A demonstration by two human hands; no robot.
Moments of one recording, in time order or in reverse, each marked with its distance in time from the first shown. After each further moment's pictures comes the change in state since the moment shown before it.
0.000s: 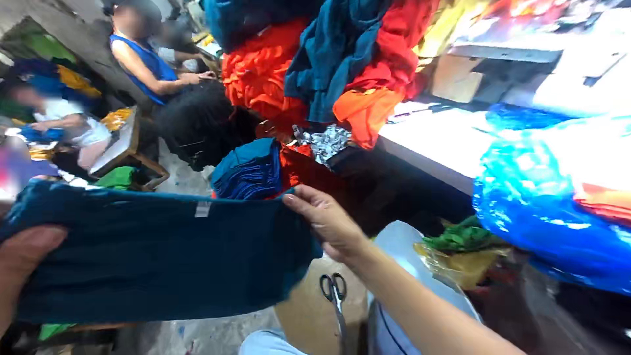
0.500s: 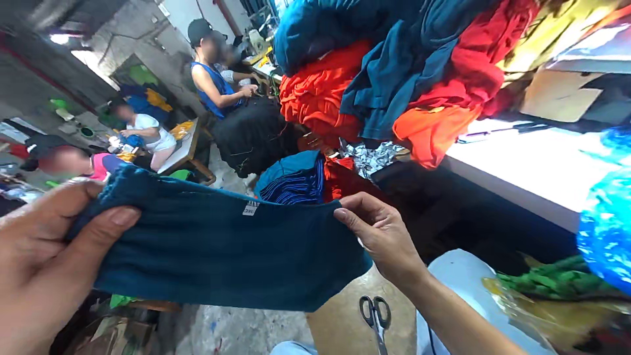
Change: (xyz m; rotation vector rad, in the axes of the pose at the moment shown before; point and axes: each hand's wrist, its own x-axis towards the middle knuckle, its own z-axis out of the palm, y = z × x) left_hand 0.006 0.029 -0.026 0.211 0.127 0.061; right_hand 0.007 0.003 0.008 -0.174 0.142 -0.368
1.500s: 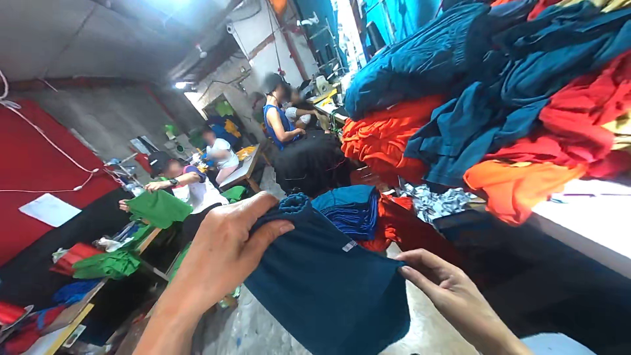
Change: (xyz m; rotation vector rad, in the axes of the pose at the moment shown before) left_hand -0.001 0.046 0.001 0.365 -0.038 0.272; right_hand -0.011 0.027 -0.027 -0.164 -0.202 -0.008
